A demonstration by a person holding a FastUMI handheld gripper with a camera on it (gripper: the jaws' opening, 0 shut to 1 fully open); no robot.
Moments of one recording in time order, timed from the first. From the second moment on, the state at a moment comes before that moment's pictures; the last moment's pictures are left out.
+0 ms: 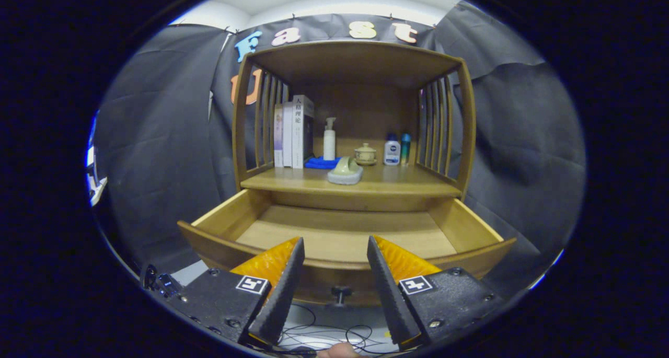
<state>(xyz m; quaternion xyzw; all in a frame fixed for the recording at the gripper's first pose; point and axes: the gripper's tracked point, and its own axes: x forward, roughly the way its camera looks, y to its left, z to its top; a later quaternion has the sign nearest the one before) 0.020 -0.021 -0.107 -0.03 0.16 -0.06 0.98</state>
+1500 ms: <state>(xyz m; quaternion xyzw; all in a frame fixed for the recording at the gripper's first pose) 0.047 -0.039 -0.186 -0.05 0.17 -0.12 0.98</state>
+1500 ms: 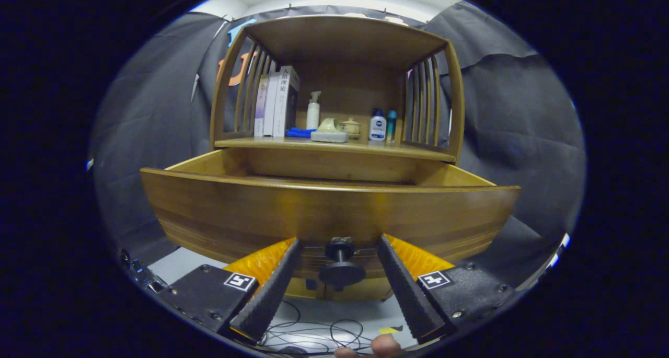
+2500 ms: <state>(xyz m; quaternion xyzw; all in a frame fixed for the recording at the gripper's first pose) 0.157 -0.048 -0.183 -0.05 0.18 -0.14 0.97</state>
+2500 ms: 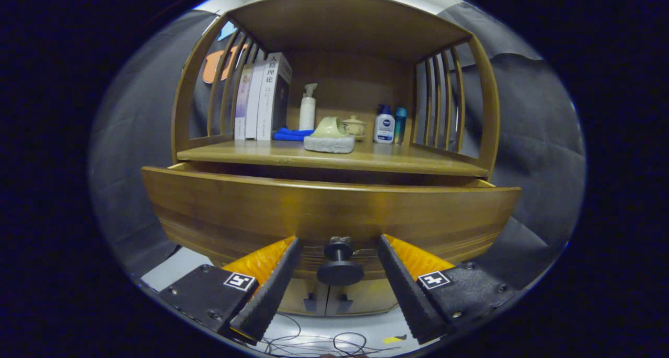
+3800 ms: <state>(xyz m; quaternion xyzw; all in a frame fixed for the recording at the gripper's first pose) 0.202 -0.048 -0.175 -0.01 0.20 -0.10 0.97</state>
